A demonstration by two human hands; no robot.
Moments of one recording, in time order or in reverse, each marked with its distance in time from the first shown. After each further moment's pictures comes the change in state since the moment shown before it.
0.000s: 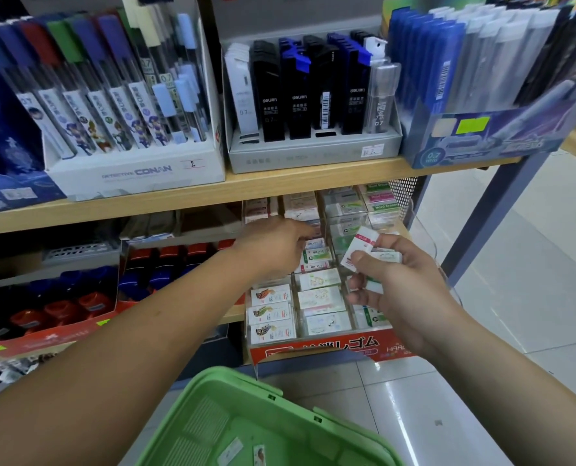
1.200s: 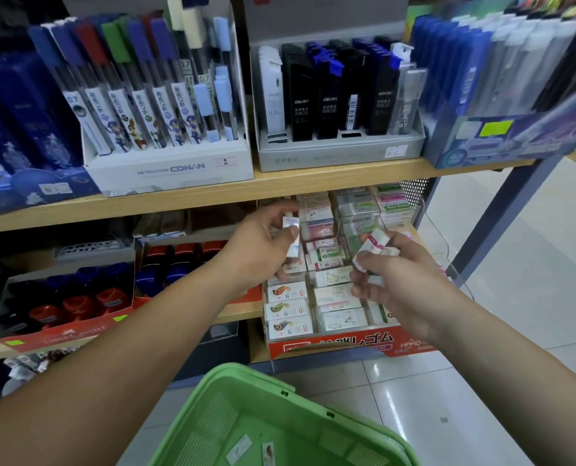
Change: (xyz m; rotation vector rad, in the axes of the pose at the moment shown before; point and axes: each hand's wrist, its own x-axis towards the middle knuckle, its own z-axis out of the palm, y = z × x) left_hand -0.064 -0.009 -0.028 -1.095 0.156 -0.251; right_hand 0.000 -0.005 0.018 -0.016 -0.072 0.097
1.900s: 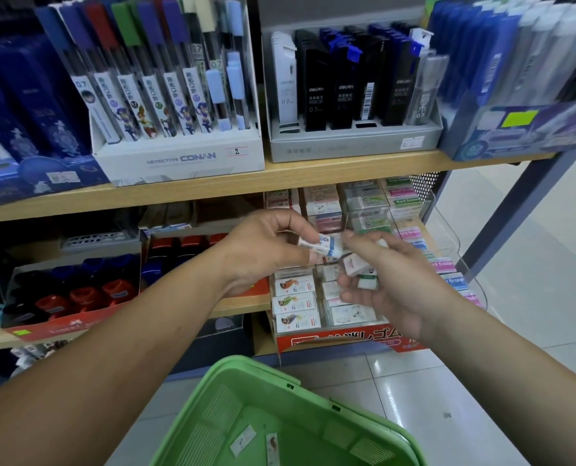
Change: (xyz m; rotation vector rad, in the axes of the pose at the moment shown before) left_hand -0.006 -0.006 -0.012 -0.222 -0.229 -0.031; right_hand -0.005 0.005 0.022 -0.003 -0.073 0.054
